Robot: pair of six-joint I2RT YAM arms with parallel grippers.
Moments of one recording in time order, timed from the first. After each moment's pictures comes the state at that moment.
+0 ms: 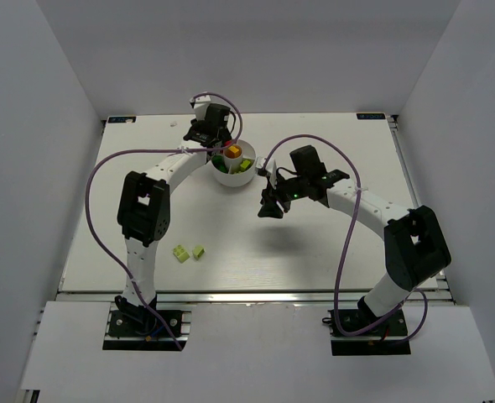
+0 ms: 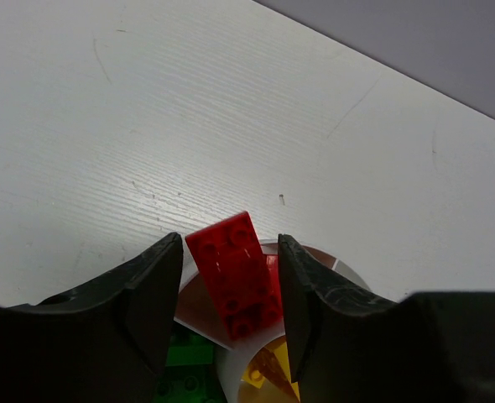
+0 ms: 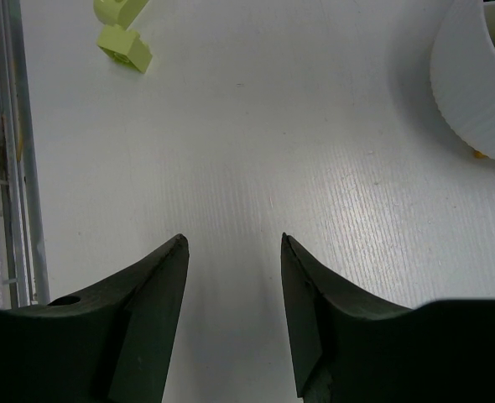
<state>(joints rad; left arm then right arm) -0.43 2.12 1.78 -0.25 -0.51 -0.60 0.56 1.62 1.13 -0.32 -0.77 -0.48</state>
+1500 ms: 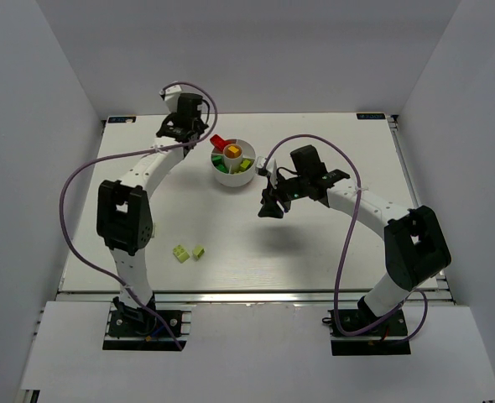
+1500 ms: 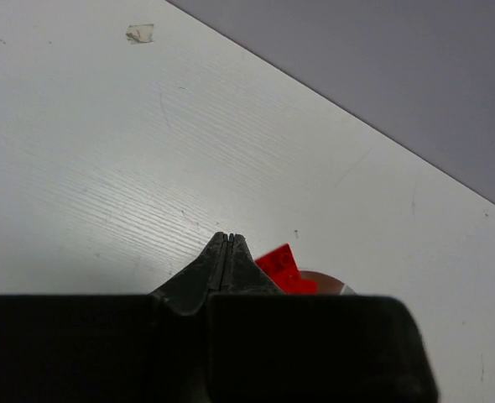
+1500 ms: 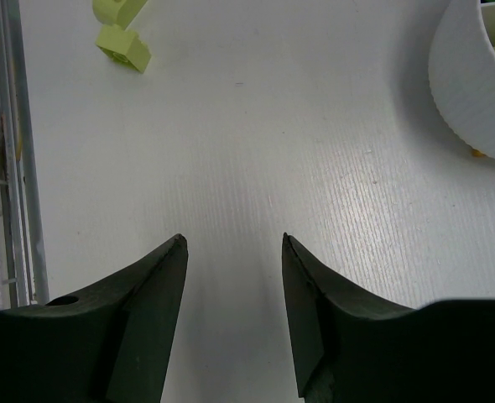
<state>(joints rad) -0.34 1.96 1.71 -0.27 -0.49 -0.63 0.56 1.62 1.13 -0.32 -0.77 -0.48</state>
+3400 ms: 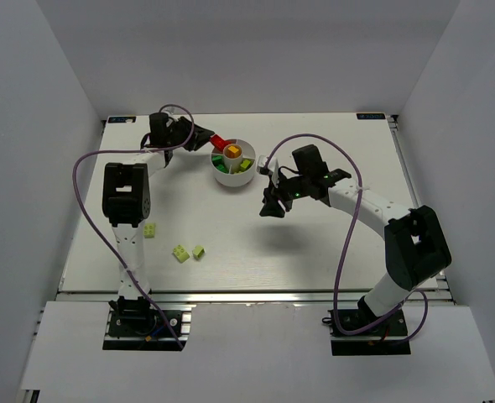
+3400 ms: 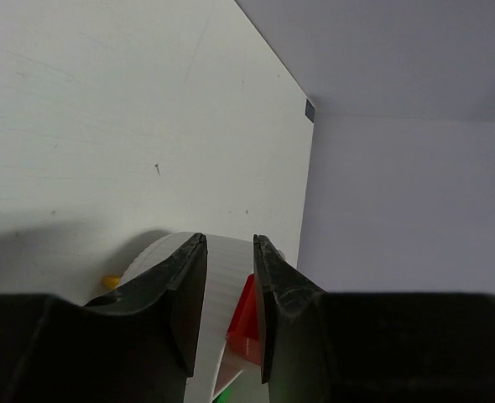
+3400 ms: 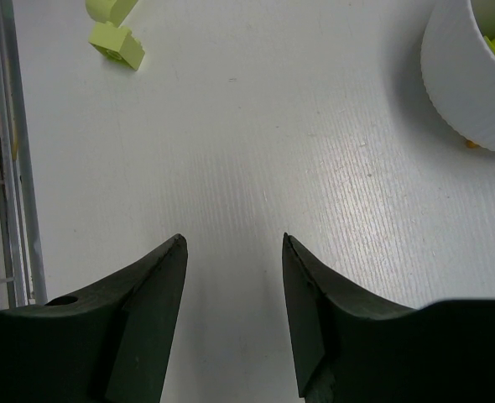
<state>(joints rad) -0.06 2.32 1.67 0.25 0.62 -1.08 0.54 1.62 1.13 -0.33 -0.77 -0.48</state>
